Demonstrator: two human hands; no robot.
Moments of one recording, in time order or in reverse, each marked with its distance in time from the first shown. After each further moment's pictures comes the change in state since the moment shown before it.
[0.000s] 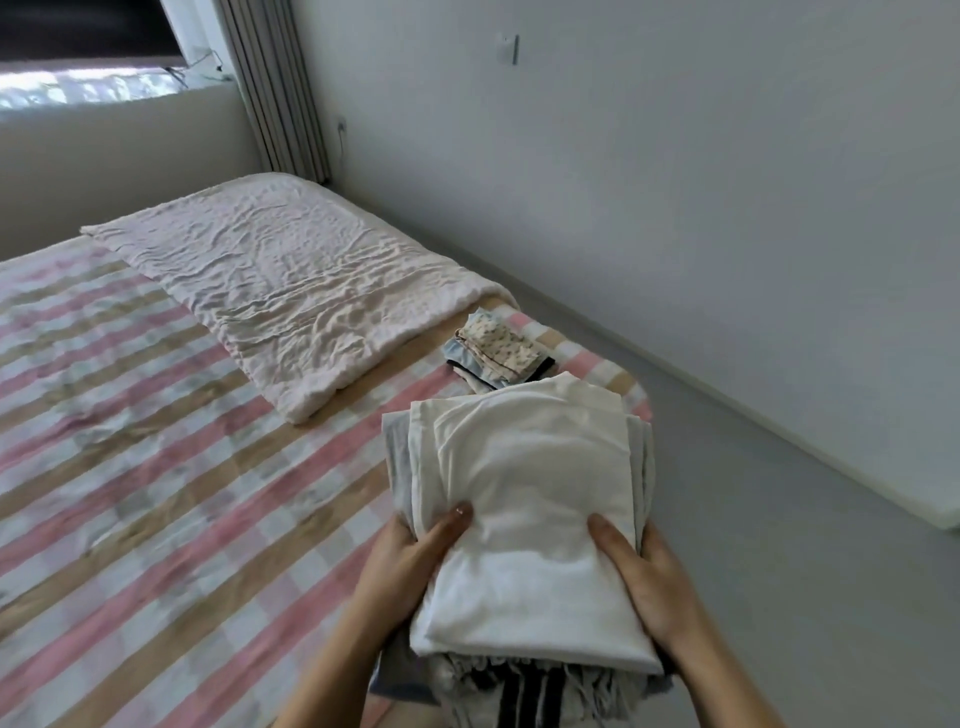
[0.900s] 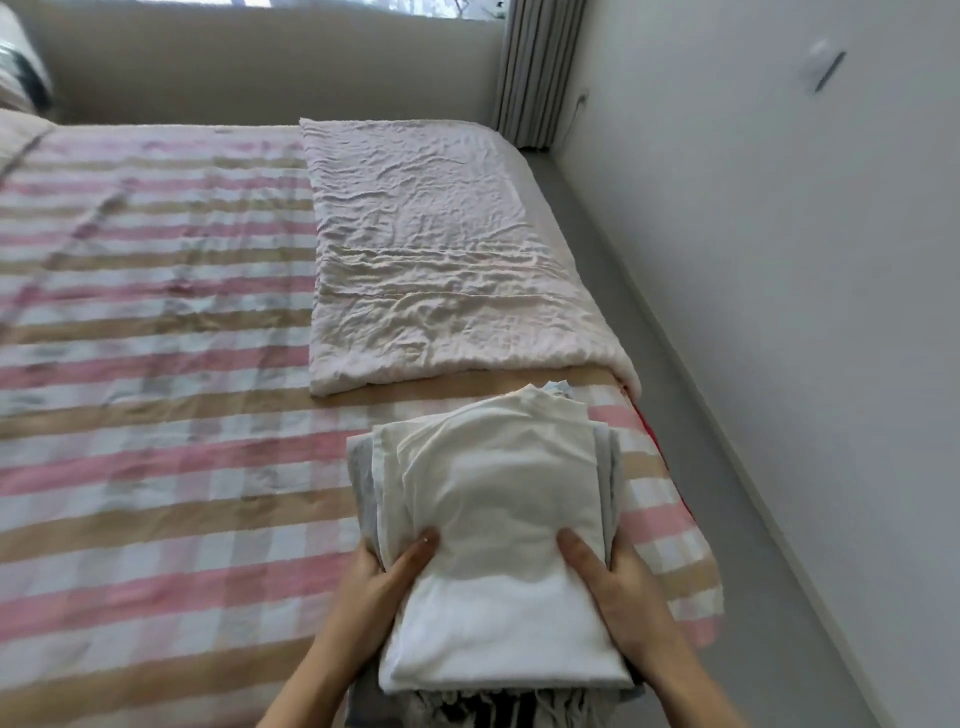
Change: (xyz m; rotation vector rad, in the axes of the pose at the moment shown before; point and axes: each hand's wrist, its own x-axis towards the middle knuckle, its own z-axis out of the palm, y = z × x) left_hand 0.236 0.047 0.131 -0.330 0.644 -0.129; right_hand 0.385 -0.093 -0.028 -0.305 -0.624 -0.117
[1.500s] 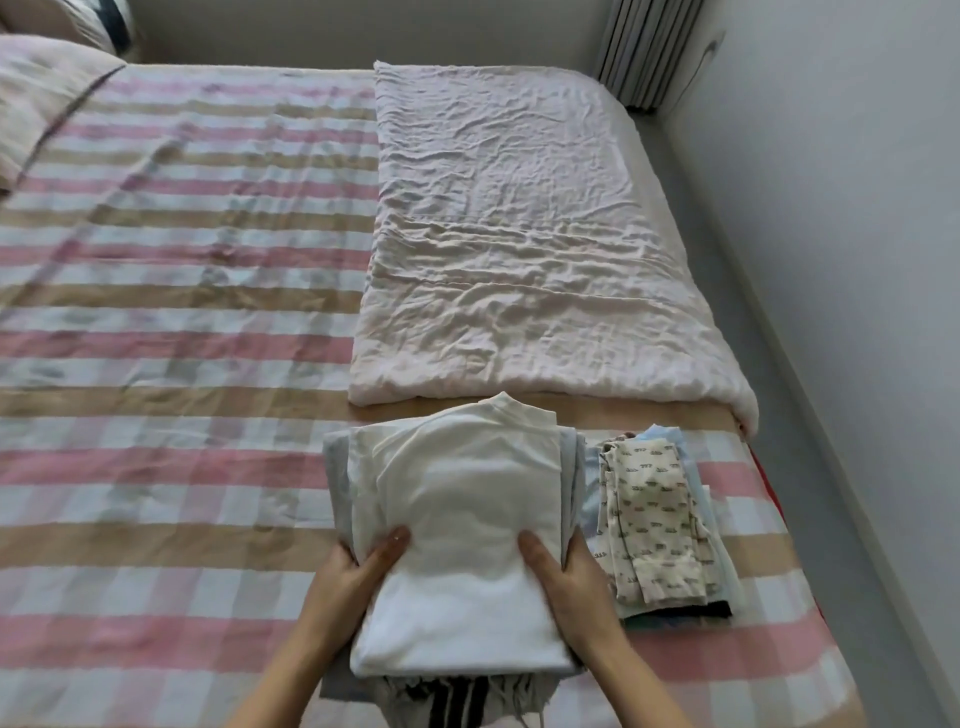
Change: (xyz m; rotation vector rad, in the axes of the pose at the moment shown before) left_hand 0.205 -0.056 -0.067 0.066 0.218 -0.089; right_hand 0.216 0.057 0.140 -0.062 -0.213 0.009
